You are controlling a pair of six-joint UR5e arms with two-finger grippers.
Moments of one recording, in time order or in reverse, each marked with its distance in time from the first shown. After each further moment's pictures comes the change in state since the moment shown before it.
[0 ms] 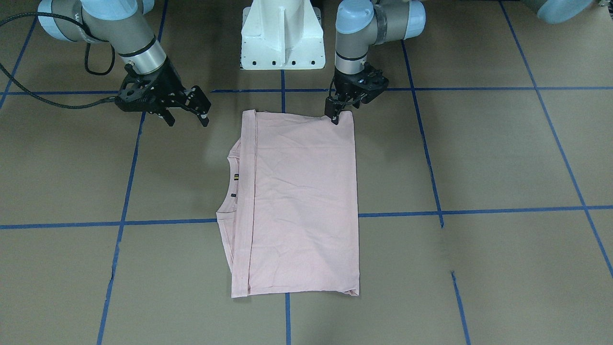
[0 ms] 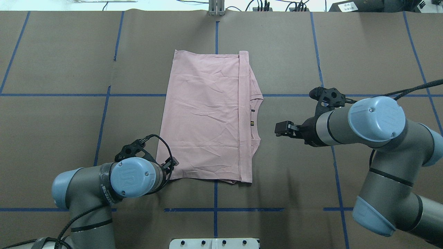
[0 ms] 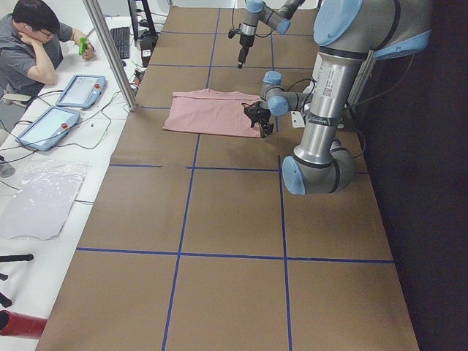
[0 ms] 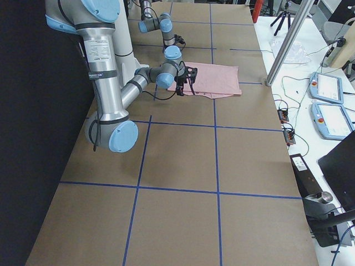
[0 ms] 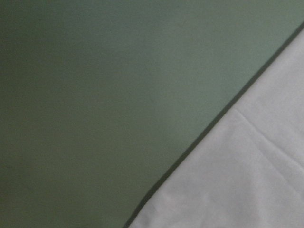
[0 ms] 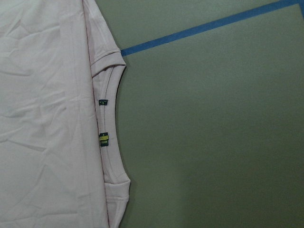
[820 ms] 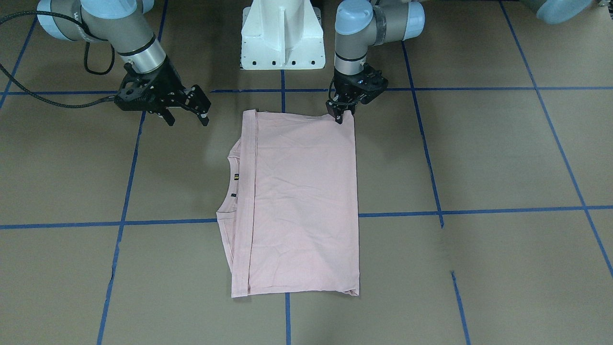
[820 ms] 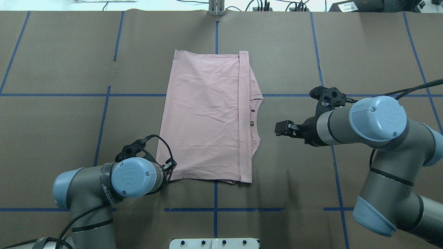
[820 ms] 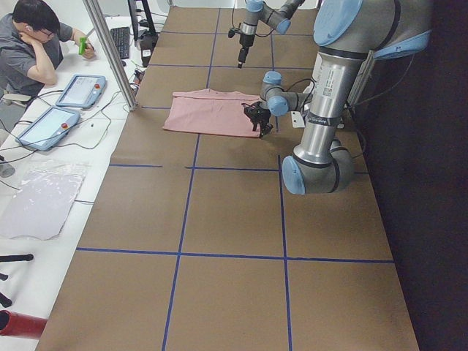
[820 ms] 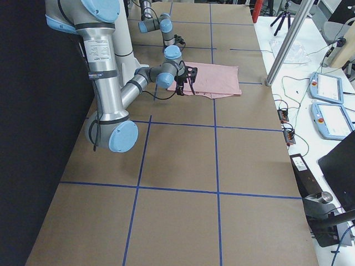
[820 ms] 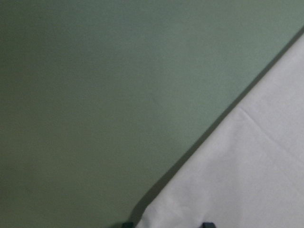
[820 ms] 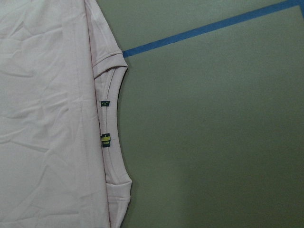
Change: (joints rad) left arm 0.000 -0.003 -0.001 0.000 0.000 0.000; right arm 0.002 0.000 0.004 0.000 0.000 0.000
